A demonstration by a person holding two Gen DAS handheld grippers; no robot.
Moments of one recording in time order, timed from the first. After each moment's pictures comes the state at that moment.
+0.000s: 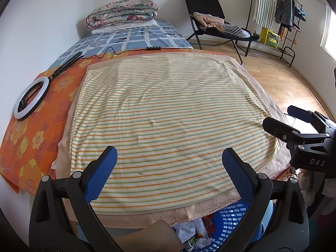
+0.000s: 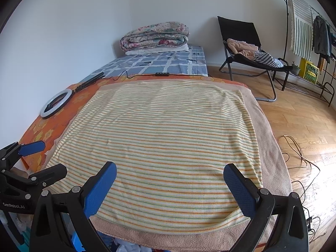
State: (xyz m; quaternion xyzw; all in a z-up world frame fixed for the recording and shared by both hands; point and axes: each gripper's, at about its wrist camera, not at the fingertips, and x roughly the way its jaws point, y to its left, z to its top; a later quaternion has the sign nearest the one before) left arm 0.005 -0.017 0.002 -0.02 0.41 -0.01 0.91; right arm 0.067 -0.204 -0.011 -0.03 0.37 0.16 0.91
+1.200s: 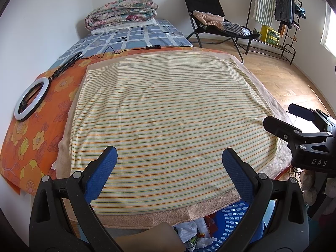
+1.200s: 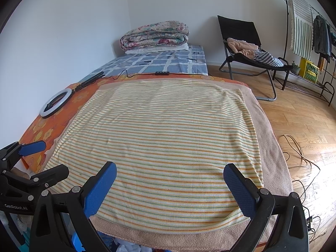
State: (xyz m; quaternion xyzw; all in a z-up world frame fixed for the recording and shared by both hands) left arm 0.005 -0.019 0.001 -0.02 0.41 -0.01 0.91; right arm 0.068 -0.204 -0.014 -0.03 0.37 0.16 0.91
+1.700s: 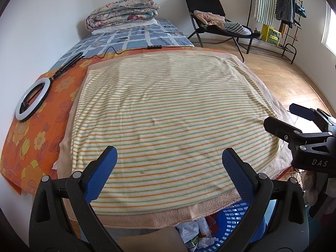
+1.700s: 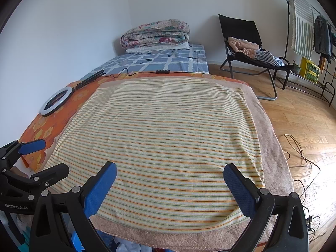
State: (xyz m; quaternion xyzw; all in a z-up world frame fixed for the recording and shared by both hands) left arm 0.005 -0.019 0.001 -0.01 0.41 -0.01 0.91; right arm 0.066 -0.202 -0.018 -0.03 0.37 0.16 0.91
